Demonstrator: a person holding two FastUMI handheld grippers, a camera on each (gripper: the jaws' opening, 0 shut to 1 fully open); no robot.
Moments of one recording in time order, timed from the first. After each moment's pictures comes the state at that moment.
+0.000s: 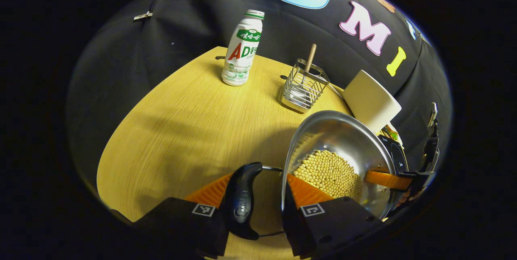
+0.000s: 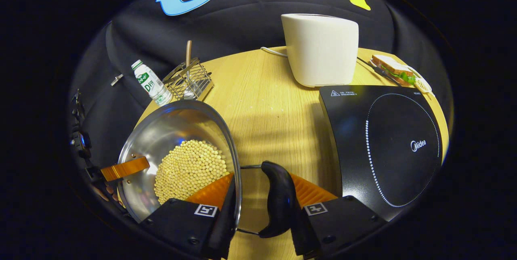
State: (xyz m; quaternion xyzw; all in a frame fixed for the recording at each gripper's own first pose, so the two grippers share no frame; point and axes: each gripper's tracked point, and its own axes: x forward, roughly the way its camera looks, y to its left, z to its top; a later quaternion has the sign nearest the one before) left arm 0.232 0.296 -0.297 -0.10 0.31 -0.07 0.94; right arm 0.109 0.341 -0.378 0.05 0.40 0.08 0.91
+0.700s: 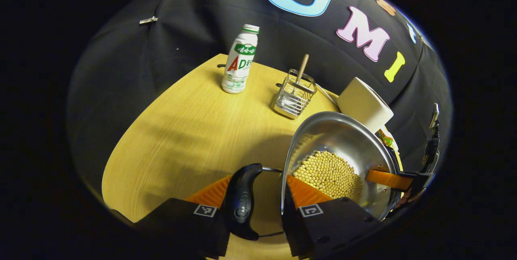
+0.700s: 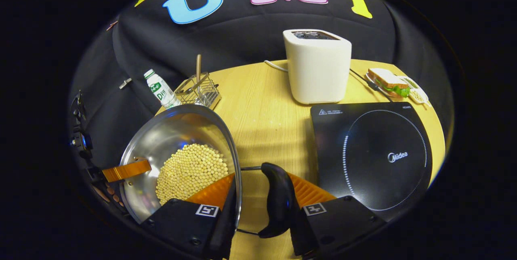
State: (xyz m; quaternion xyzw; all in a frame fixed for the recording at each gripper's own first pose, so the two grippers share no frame) left arm 0.207 0.273 -0.258 -0.10 0.29 -0.07 0.95; right arm 0.099 0.321 -0.323 0.05 0.36 0.09 0.93
